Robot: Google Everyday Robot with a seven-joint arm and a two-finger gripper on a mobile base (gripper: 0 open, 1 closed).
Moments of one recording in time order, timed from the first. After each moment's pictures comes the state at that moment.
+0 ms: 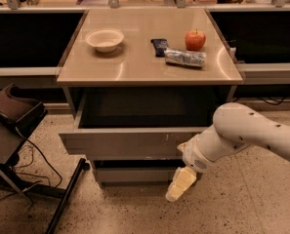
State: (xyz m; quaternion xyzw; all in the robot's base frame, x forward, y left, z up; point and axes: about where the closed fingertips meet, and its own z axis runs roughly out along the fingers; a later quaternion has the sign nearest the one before) arm 0.446 -0.095 0.630 -0.55 0.79 0.22 0.16
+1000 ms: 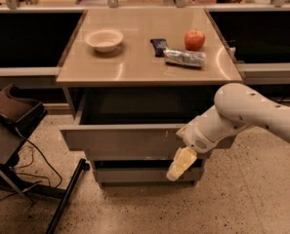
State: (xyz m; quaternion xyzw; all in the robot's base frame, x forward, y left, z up) arm 0.495 -0.100 0.660 -0.55 0.79 0.20 0.19
